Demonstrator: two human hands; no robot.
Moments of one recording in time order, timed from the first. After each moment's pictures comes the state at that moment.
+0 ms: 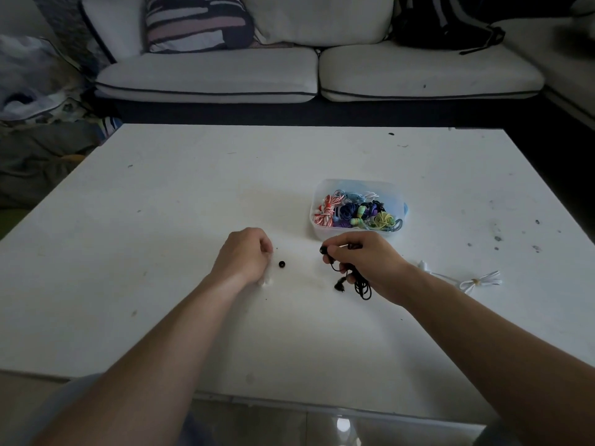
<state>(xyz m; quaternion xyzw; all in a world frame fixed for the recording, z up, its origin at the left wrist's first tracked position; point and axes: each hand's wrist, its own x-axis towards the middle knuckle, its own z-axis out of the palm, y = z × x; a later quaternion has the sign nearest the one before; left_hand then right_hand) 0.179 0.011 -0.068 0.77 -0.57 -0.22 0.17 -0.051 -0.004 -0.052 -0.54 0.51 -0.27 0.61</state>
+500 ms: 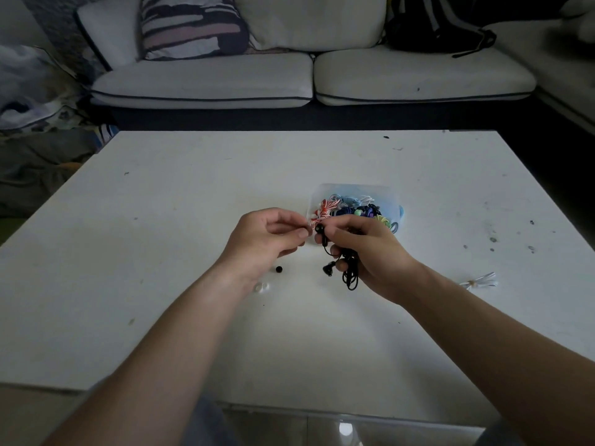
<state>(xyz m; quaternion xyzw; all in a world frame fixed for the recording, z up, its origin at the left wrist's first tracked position) 0.136 0.031 0.000 0.59 -0.45 -0.50 0.45 -0.047 0.002 -0.023 -0.47 0.41 -0.38 0.68</state>
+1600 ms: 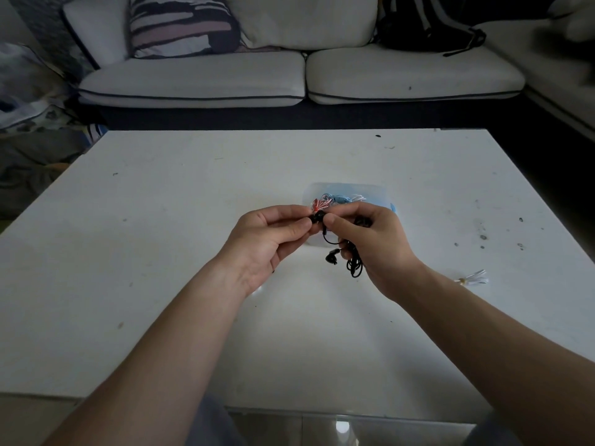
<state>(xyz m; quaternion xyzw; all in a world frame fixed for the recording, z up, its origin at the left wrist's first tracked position) 0.115 0.029 0.014 0.49 -0.30 -0.63 0.52 -0.054 0.003 -0.013 -0.49 0.46 -0.46 0.58</state>
